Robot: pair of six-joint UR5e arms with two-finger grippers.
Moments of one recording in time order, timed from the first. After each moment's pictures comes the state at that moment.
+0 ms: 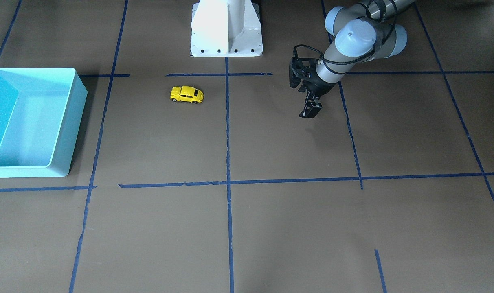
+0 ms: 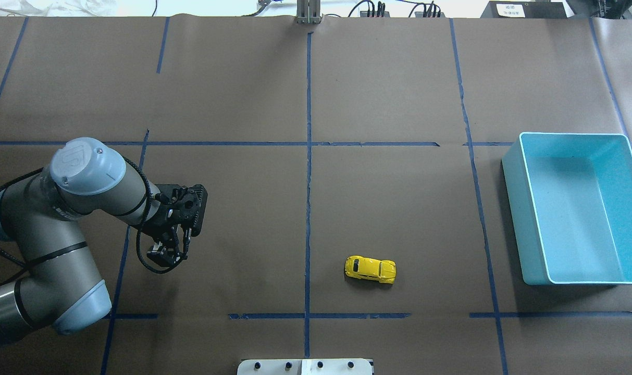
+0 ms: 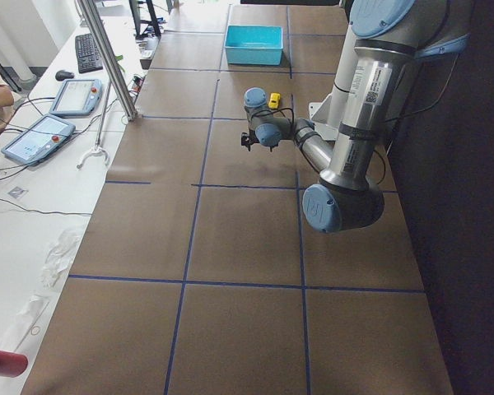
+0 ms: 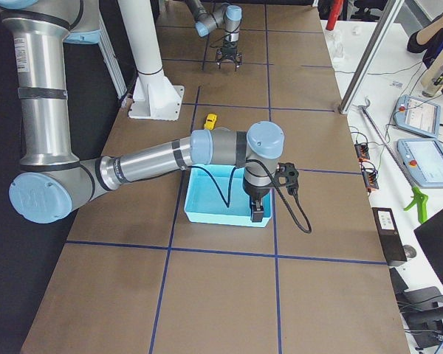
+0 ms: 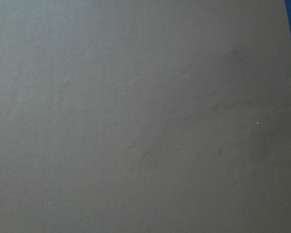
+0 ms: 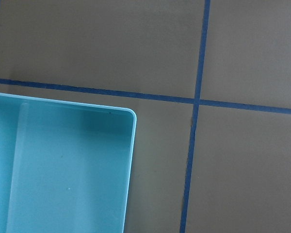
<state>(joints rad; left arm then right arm) -0.57 -1.85 -1.84 -1.83 -2.08 0.41 1.59 -1.55 1.90 -1.89 2.37 -0.11</state>
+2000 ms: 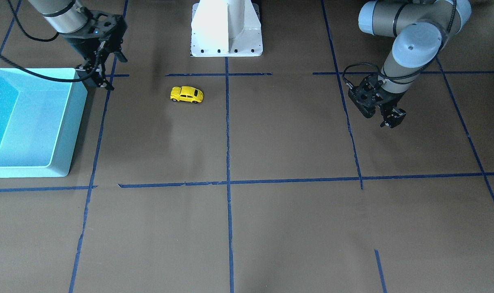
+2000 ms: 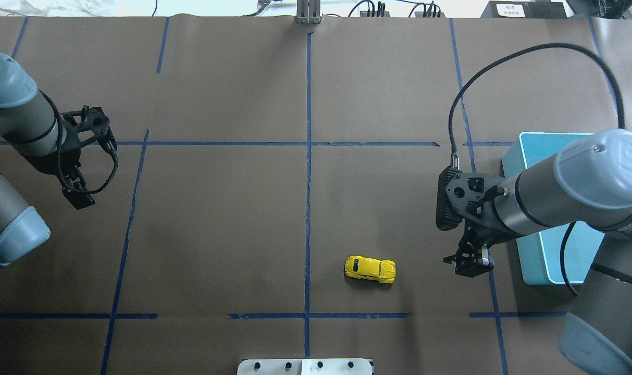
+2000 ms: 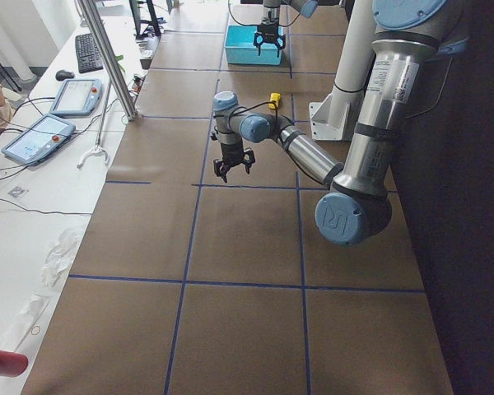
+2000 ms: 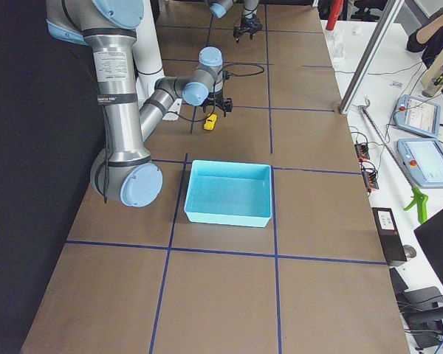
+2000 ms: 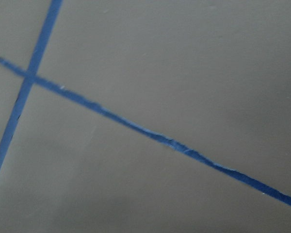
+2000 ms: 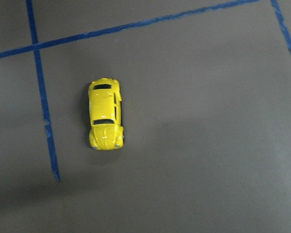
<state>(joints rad) -0.88 -1.78 -1.90 -1.39 -2.13 0.21 0.53 -1.42 2.22 -1.49 1.99 -0.16</state>
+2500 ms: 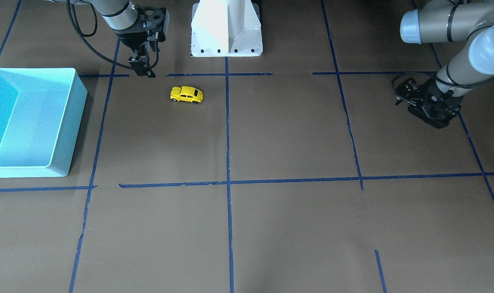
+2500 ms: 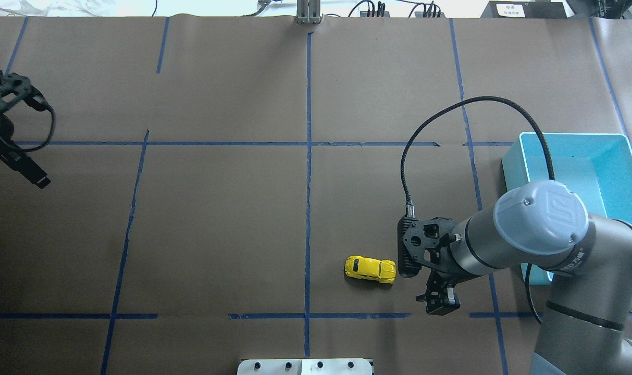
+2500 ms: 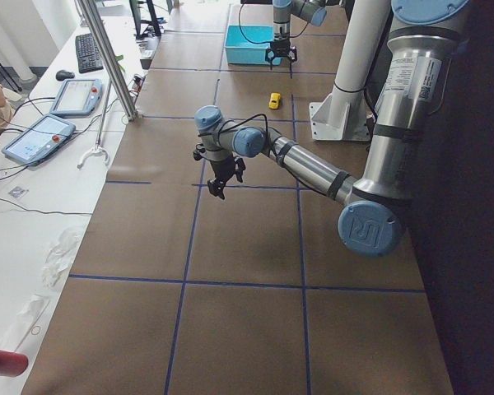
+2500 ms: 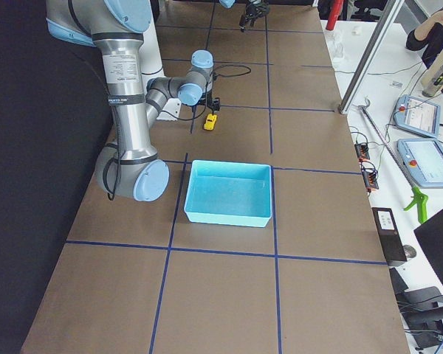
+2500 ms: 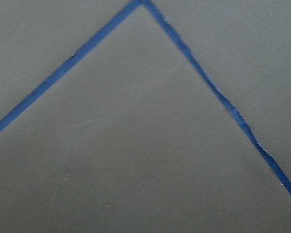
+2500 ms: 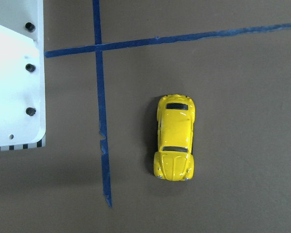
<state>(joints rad) -1.09 -1.71 -1.86 -1.39 -2.33 0.04 0.42 -1.37 2.16 -1.48 1.96 -0.16</state>
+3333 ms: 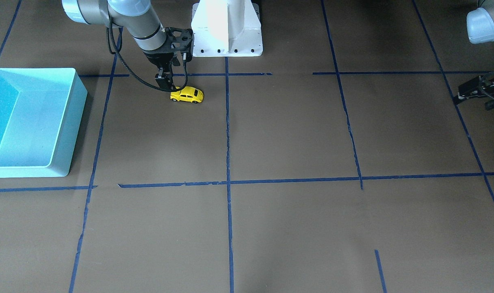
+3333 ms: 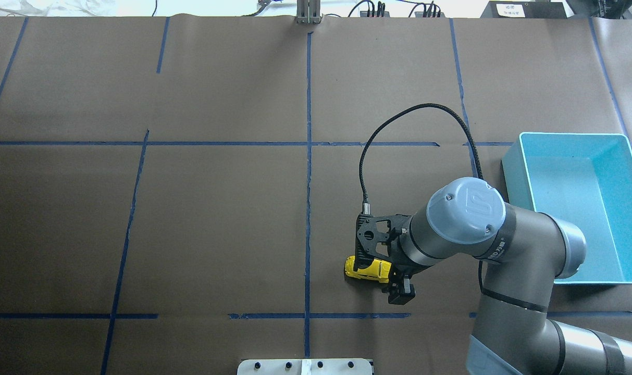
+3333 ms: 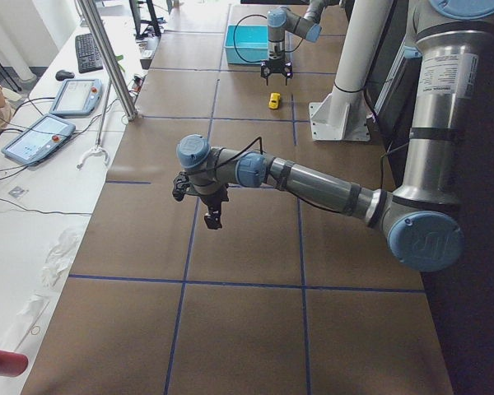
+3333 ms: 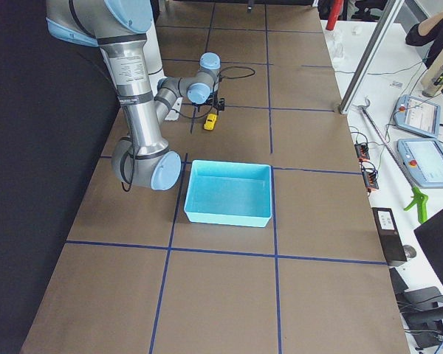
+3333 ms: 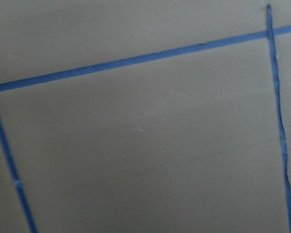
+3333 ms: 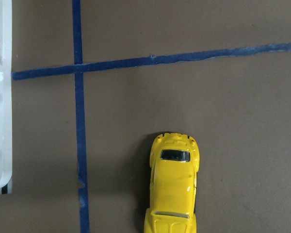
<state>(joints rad) -1.36 -1.59 -1.81 -1.39 -2.44 -0.10 0.40 -1.23 1.98 -1.48 1.95 -0.16</state>
